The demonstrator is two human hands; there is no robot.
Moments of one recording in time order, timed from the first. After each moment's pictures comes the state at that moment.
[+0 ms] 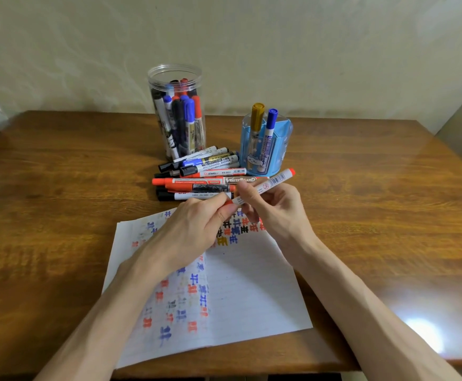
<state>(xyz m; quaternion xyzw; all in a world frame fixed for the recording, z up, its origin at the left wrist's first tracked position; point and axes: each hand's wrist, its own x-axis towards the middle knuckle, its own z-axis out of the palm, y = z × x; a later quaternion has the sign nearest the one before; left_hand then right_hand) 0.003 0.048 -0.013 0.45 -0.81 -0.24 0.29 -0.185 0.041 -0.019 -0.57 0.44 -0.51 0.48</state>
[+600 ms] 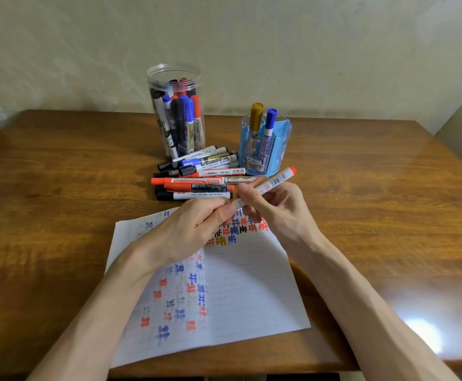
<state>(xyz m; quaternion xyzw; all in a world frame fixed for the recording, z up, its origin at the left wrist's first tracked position) 0.007 0.048 -0.004 0.40 -0.78 -0.39 0.27 -0.195 0.038 -0.019 -0.60 0.41 -0.49 0.49</state>
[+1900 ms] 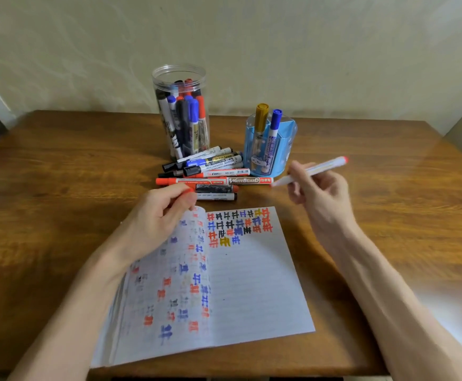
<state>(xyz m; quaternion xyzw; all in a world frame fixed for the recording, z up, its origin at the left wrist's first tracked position) 0.053 0.047 -0.008 0.47 -0.75 -0.30 0.36 -0.238 0.022 -0.009 -0.48 0.46 -0.59 0.45</state>
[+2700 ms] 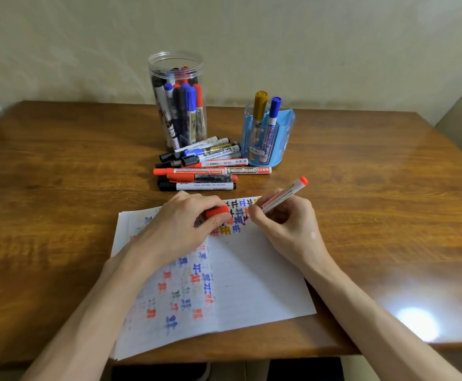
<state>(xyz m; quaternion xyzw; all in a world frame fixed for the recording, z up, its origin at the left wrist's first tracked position) 0.027 0.049 -0.030 0.48 -0.81 -0.21 0.24 -0.195 0.065 -0.047 -0.62 0.54 -0.48 0.32</state>
